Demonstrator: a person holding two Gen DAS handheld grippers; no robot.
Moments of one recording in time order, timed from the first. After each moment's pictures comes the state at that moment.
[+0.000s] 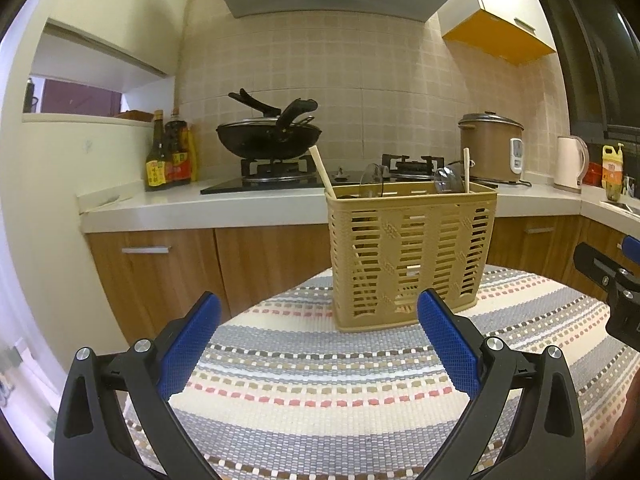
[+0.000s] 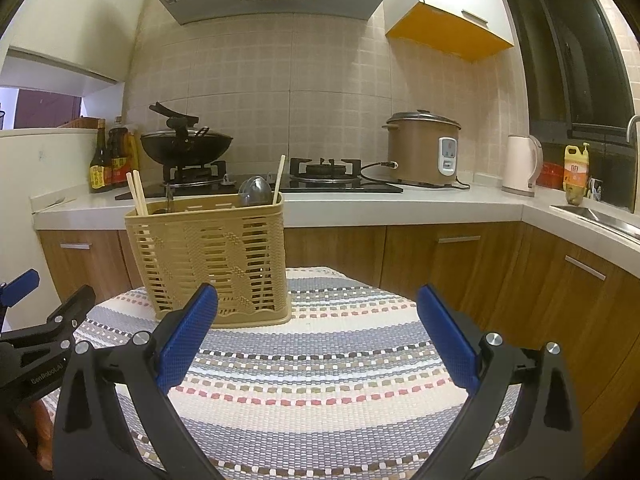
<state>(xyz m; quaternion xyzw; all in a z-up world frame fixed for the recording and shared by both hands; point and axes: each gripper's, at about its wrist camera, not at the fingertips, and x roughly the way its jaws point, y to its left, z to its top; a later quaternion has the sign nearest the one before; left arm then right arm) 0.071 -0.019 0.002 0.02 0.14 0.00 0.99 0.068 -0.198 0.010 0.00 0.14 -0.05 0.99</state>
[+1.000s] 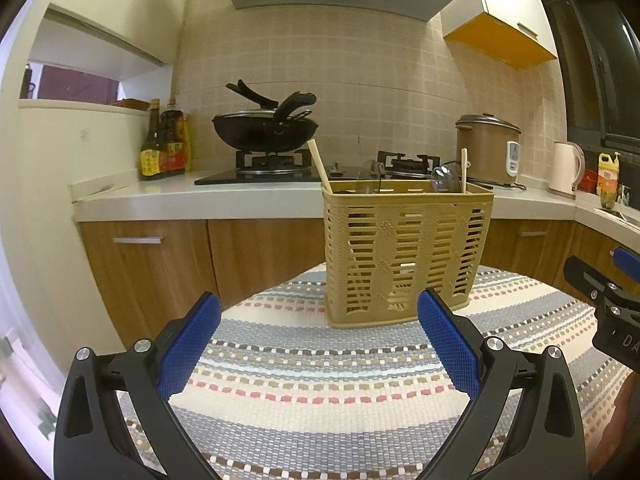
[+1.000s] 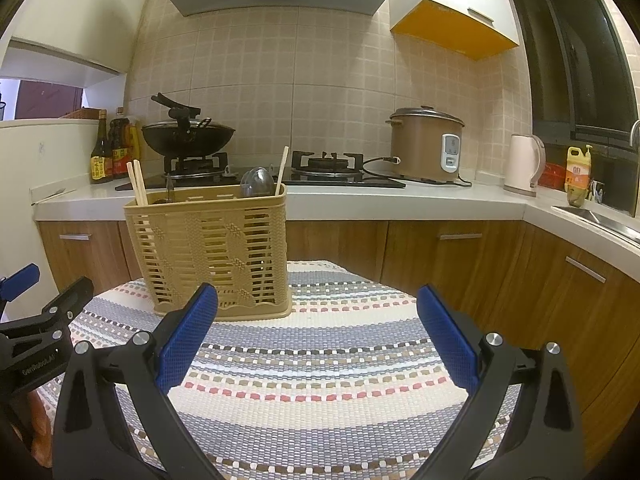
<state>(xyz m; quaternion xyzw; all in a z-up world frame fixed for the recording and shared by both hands) 0.073 -0.020 0.003 0.00 0.15 -0.01 0.99 0.070 -0.193 0.008 -0.01 0.15 -0.05 0.99</state>
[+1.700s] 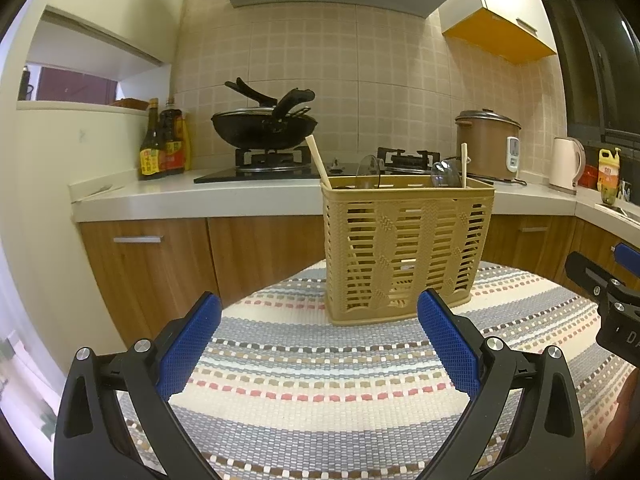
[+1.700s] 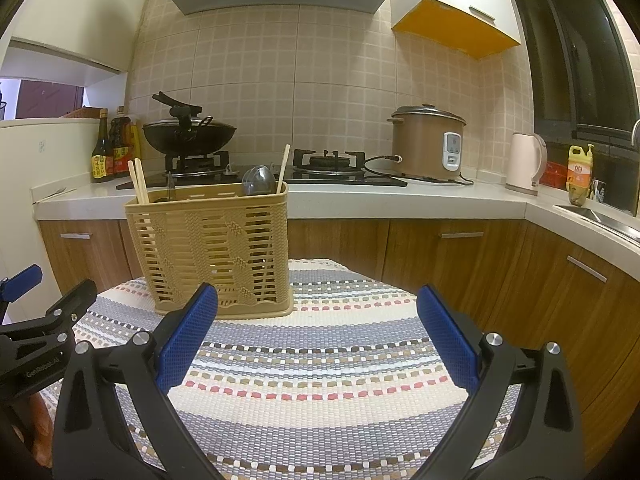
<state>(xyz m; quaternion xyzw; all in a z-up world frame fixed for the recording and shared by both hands) 0.074 -0.020 0.001 0.00 0.15 0.00 0.99 0.072 -0.191 0.008 -0.01 0.15 -0.05 0.99</state>
